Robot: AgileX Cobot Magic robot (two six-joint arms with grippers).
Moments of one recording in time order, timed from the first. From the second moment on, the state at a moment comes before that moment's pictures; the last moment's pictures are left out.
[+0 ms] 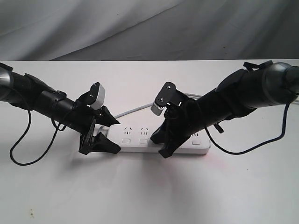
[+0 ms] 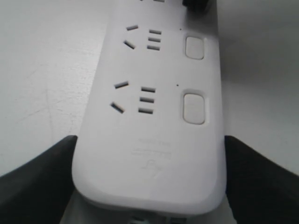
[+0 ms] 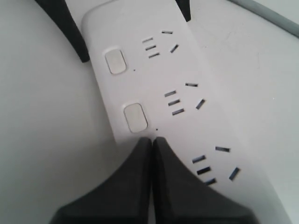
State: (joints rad) left arm 0.00 2.27 -1.28 -1.11 0.99 2.11; right arm 0.41 2.04 -1.11 1.12 0.58 -1.65
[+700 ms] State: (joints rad) left arm 0.00 2.27 -1.28 -1.11 0.99 2.11; right arm 0.38 2.04 -1.13 0.97 0.61 -1.45
